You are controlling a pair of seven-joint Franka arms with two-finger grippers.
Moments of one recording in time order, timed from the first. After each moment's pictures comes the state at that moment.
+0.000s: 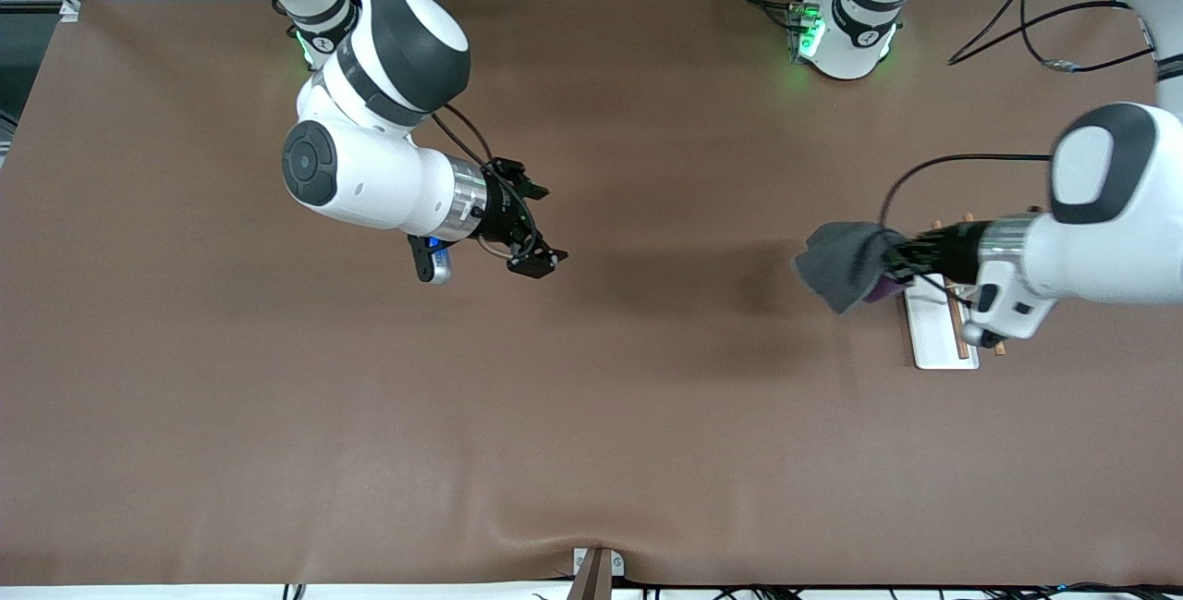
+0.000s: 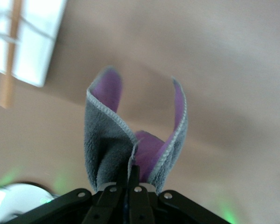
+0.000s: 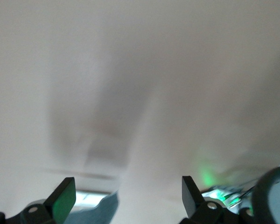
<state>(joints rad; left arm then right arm) 0.19 0.39 -0.26 -1.52 -0.19 1.54 -0.48 0.46 0.42 0.07 -1.44 0.55 1.86 1.61</state>
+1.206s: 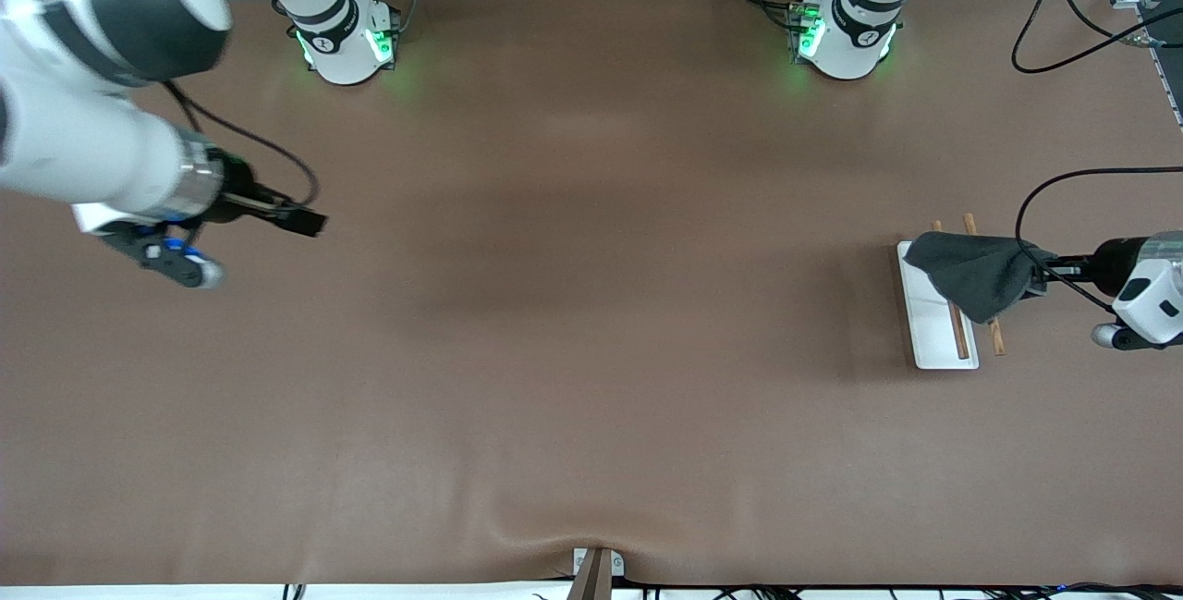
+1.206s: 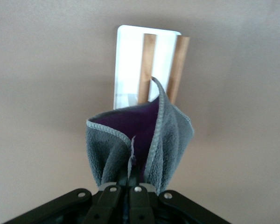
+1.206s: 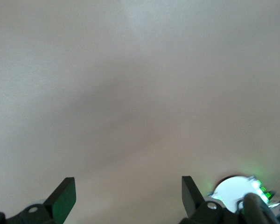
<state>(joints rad) 0.44 0.47 -0.26 -1.51 0.04 1.62 0.11 0.11 0.23 0.05 -1.40 0.13 1.38 0.60</state>
